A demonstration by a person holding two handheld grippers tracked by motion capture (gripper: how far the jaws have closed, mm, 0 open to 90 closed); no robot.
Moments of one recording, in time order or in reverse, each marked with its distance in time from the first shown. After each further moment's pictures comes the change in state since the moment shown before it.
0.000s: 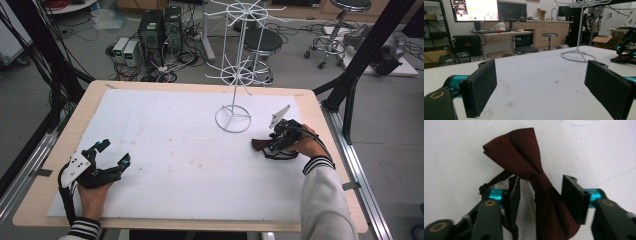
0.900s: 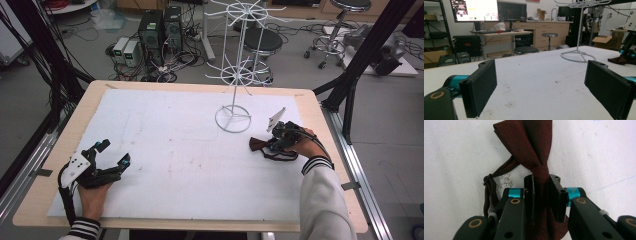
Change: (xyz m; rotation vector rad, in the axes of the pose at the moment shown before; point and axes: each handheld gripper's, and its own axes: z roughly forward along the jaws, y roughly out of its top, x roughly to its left) left arm 0.000 0.000 0.000 -0.001 0.000 0.000; right arm 0.004 0.003 0.006 0.056 0.023 -0.055
